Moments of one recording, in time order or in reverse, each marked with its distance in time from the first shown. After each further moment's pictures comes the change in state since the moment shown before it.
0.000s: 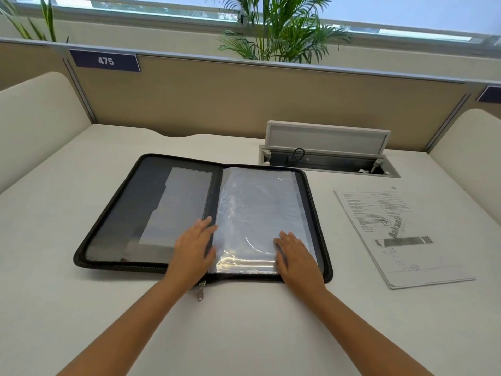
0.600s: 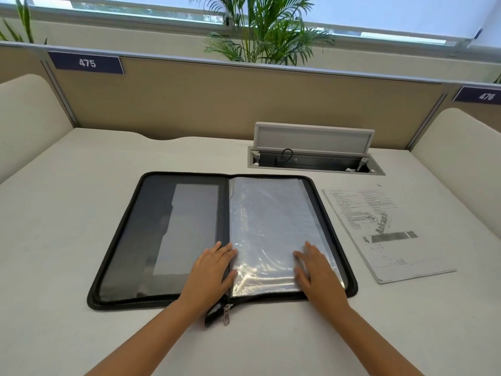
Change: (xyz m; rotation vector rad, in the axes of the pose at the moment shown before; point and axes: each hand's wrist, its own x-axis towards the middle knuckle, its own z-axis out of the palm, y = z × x) left_hand -0.013 0.023 0.050 0.091 -0.195 0.121; right_hand -0.044 0.025 -0.033 0.014 0.011 0.142
